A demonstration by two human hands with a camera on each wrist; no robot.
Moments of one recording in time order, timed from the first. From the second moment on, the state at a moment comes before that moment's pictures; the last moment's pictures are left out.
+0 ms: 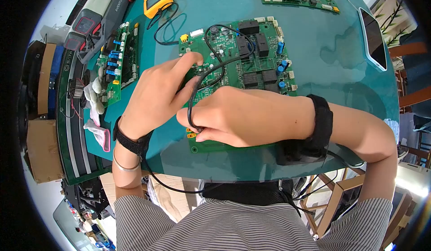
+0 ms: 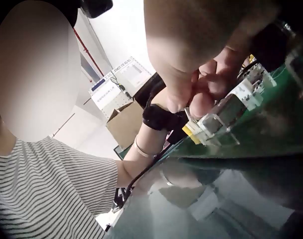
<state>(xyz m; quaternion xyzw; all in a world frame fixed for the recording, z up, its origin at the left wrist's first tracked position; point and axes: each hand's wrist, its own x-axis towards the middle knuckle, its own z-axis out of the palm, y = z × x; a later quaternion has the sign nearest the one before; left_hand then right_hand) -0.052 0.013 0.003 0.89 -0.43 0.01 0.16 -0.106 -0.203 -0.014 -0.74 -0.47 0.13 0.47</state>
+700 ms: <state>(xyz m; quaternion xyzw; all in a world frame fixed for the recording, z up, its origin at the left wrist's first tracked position) -0.052 0.014 0.005 0.88 -0.44 0.00 0.17 -0.099 -0.216 0.002 -0.74 -0.45 0.19 0.47</state>
